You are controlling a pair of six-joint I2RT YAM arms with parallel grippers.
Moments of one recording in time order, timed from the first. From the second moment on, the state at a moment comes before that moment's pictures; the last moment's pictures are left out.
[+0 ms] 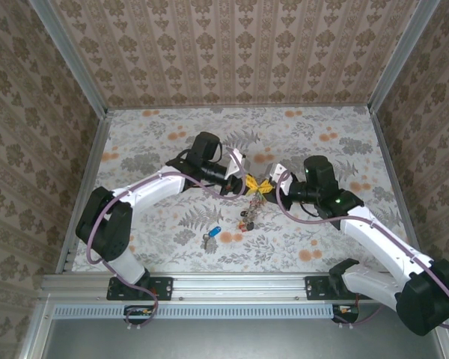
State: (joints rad) left arm -0.69 1.64 1.13 -0.13 1.10 0.51; right arm 0.41 1.04 0.71 -0.19 -0.60 -0.42
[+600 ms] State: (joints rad) left arm -0.70 1.64 1.18 -0.25 1.04 0.60; right arm 0.41 1.08 0.78 -0.32 -0.59 -0.47
